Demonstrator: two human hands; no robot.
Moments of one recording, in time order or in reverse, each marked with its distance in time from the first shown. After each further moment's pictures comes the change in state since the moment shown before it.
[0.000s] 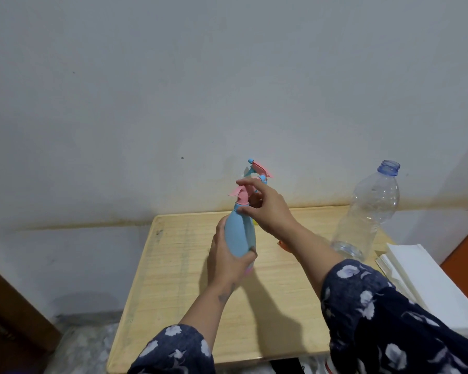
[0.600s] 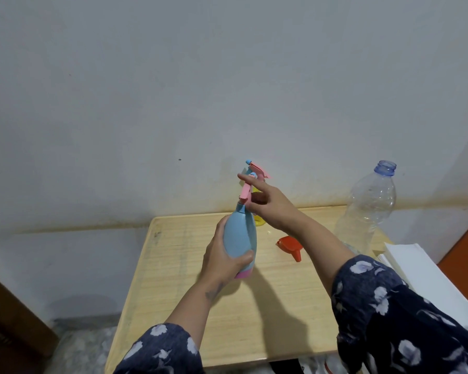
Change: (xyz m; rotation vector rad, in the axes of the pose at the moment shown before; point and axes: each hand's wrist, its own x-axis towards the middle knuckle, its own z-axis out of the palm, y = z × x) left_hand 0.012 -0.007 -0.014 -0.046 -0.186 0.059; right_hand 0.003 -0.002 -0.020 0.071 -0.177 0.080
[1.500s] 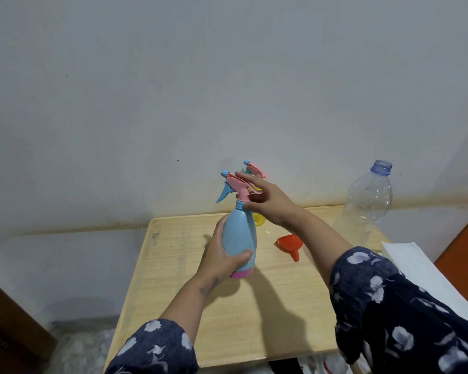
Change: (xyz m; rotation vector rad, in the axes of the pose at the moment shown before) left_hand 0.004 0.002 -0.008 -0.096 -0.112 0.015; right_hand 0.004 -0.007 -0.007 0.042 -0.049 -0.015
